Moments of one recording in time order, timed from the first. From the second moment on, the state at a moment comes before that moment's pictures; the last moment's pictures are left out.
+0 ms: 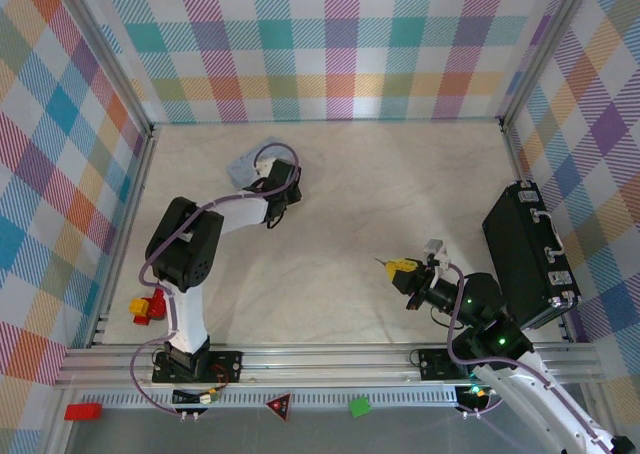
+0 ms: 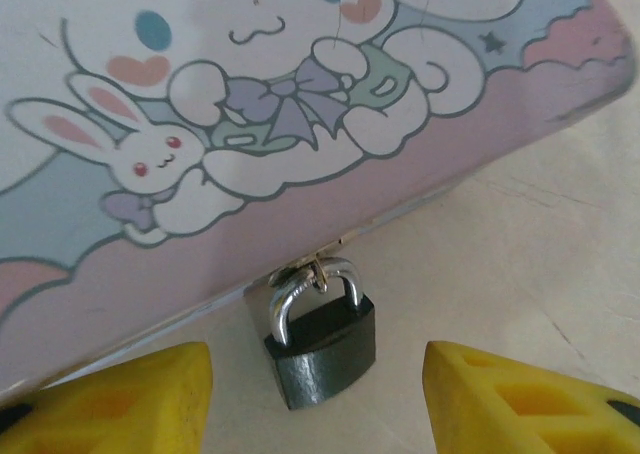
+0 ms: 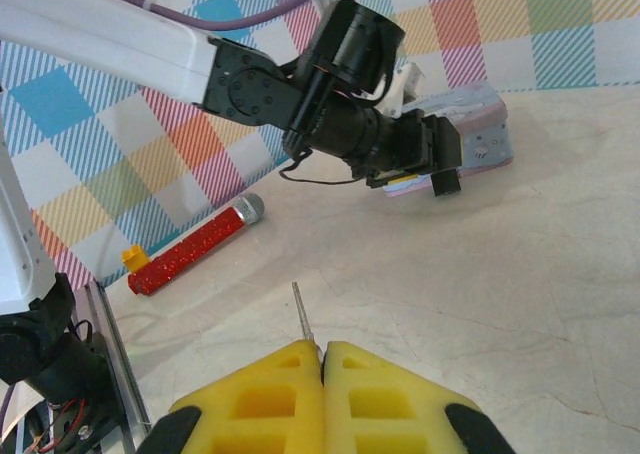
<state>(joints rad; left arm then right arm) -0.47 1.97 1.23 -0.11 -0.37 -0.71 0.63 0.12 0.21 -0.14 -0.33 0.36</state>
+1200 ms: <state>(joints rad) -0.48 2.12 1.38 -0.21 -0.48 -0.72 0.63 0.29 0.19 -0.02 -0.42 0.38</state>
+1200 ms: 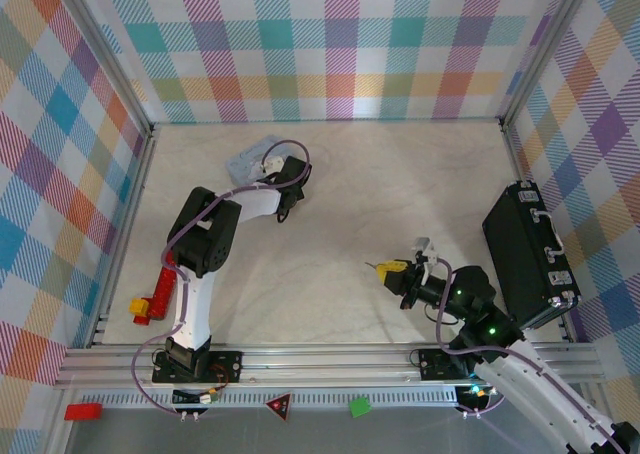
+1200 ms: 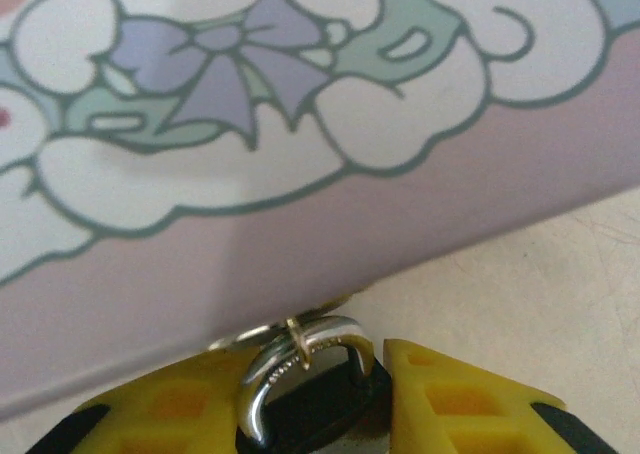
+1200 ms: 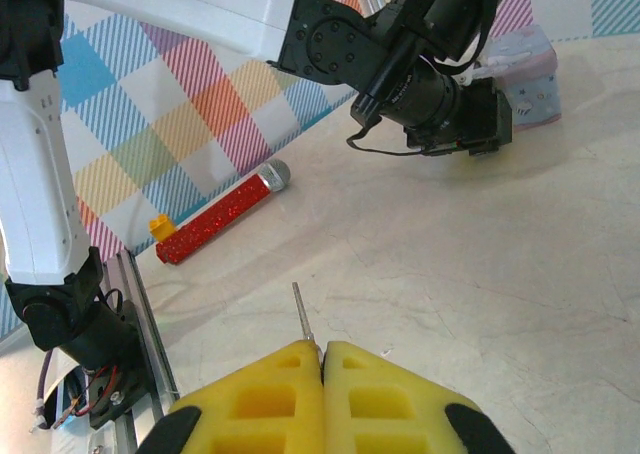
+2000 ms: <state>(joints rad) -0.67 1.63 0.82 -0.19 -0.37 -0.69 0.63 0.62 0.22 0.03 -0.39 0.53</state>
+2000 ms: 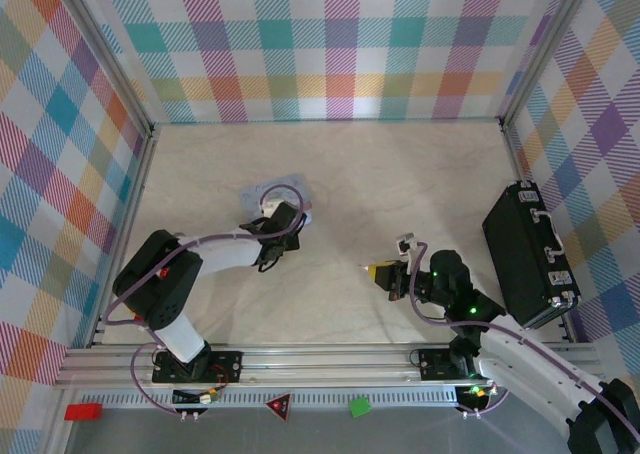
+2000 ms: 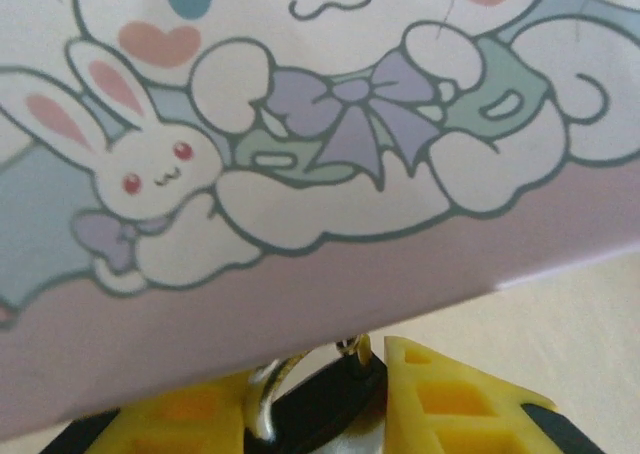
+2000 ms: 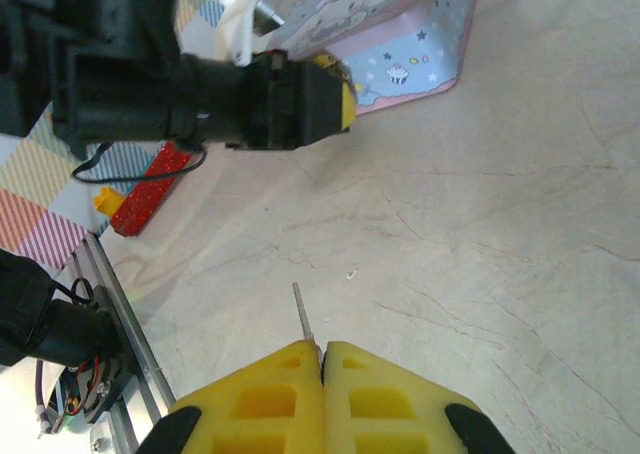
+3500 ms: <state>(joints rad) -0.51 1.51 0.34 0.58 -0.02 -0.85 0.63 0.67 0.22 0.19 -0.37 0.71</state>
